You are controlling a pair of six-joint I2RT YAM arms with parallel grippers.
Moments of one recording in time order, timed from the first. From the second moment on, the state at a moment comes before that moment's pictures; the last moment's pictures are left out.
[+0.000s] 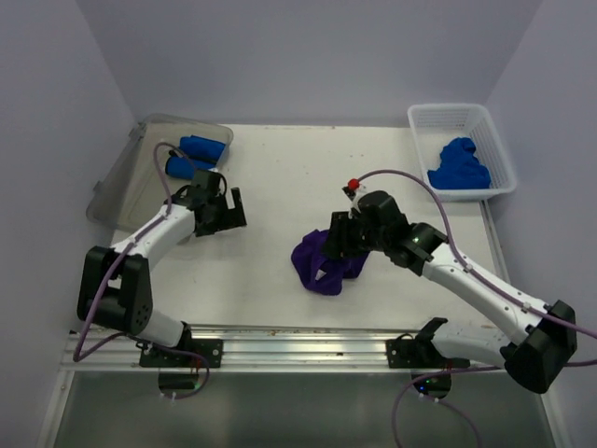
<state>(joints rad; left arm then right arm) -0.23 1.50 0.95 -0.48 -0.02 -0.46 0.71 1.12 0.96 -0.53 -0.16 0.61</state>
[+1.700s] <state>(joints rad) -0.84 1.19 1.01 -0.55 0.00 -0.63 0.41 1.57 0.79 -0.24 -0.01 0.70</state>
